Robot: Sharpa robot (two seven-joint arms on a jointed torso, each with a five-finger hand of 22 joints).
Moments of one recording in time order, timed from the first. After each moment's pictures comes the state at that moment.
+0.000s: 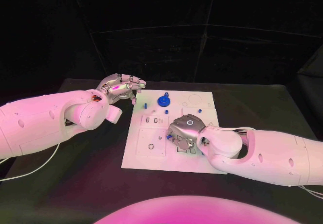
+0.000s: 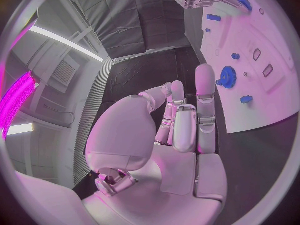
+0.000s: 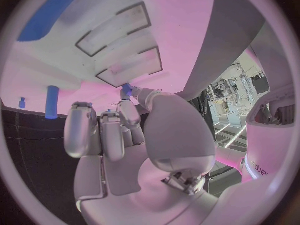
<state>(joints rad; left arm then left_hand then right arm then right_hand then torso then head) 1.29 -0.87 -0.16 1.50 -0.11 -0.27 0.21 1.24 -0.06 0.55 -0.07 0.07 0.82 0.13 0.49 0.35 1.05 0.04 0.74 0.50 1.47 -0.04 1.34 1.24 0.16 1.28 0.07 0.81 0.54 1.11 -0.70 -0.20 1.71 -1.94 -0.27 -0.39 1.30 -0.07 0.60 0.16 0.09 1.06 0.13 0.10 0.03 1.34 0.04 1.19 1.22 1.47 -0.04 1.51 1.31 0.08 1.43 0.07 1.41 1.27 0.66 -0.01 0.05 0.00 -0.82</state>
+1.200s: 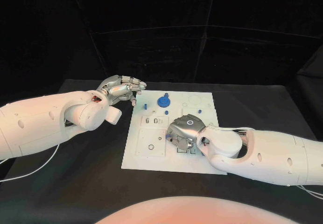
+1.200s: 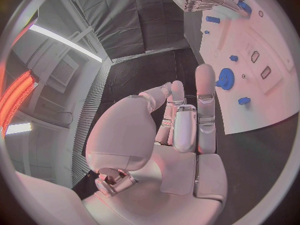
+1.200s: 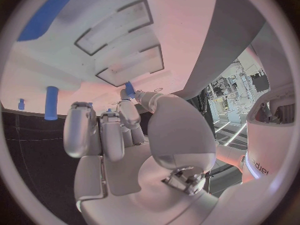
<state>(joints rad) 1.29 -0.87 -0.16 1.50 -0.11 -0.26 0.19 1.24 -0.06 0.54 -0.06 0.07 0.82 0.13 0.49 0.35 1.05 0.04 0.74 0.49 1.47 -0.04 1.34 1.24 0.16 1.28 0.07 0.81 0.54 1.11 -0.70 -0.20 1.69 -1.92 -0.28 -0.37 1.20 -0.07 0.64 0.21 0.08 1.04 0.14 0.07 0.07 1.34 0.04 1.19 1.22 1.47 -0.03 1.51 1.31 0.08 1.42 0.08 1.41 1.27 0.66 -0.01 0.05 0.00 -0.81</state>
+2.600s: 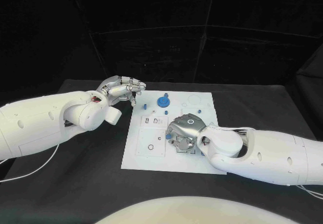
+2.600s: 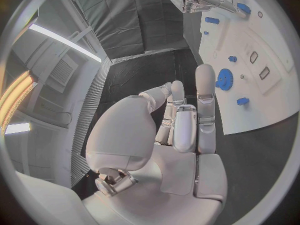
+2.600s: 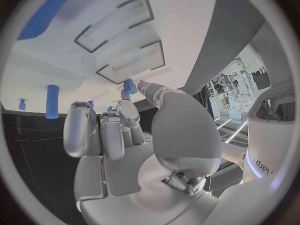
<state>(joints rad) 1.29 -0.87 -0.16 1.49 -0.11 -0.25 0.19 1.24 -0.06 0.54 -0.06 0.07 0.82 0.13 0.49 0.35 1.05 0.04 0.74 0.49 1.47 -0.04 1.34 1.24 0.16 1.28 0.07 0.81 0.54 1.11 -0.70 -0.20 1.69 -1.90 -0.31 -0.37 1.19 -0.22 0.60 0.14 0.12 1.00 0.15 0.07 0.07 1.33 0.05 1.19 1.21 1.47 -0.02 1.51 1.31 0.08 1.42 0.08 1.41 1.27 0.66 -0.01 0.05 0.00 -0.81</state>
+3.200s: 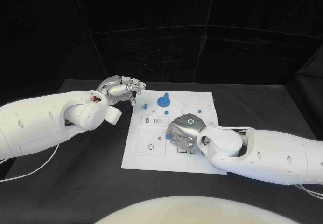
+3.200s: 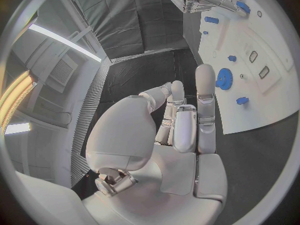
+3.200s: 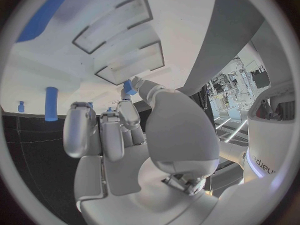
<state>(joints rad) 1.29 -0.86 -0.16 1.49 -0.11 -0.25 0.18 1.24 -0.06 0.54 -0.06 0.07 0.82 0.13 0.49 0.35 1.05 0.04 0.74 0.49 1.47 -0.04 1.34 1.24 0.16 1.28 0.07 0.81 0.54 1.11 -0.70 -0.20 1.69 -1.89 -0.31 -0.36 1.29 -0.18 0.52 0.09 0.10 1.03 0.15 0.07 0.07 1.34 0.06 1.21 1.23 1.47 -0.02 1.51 1.31 0.08 1.42 0.09 1.41 1.28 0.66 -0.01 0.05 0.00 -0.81</state>
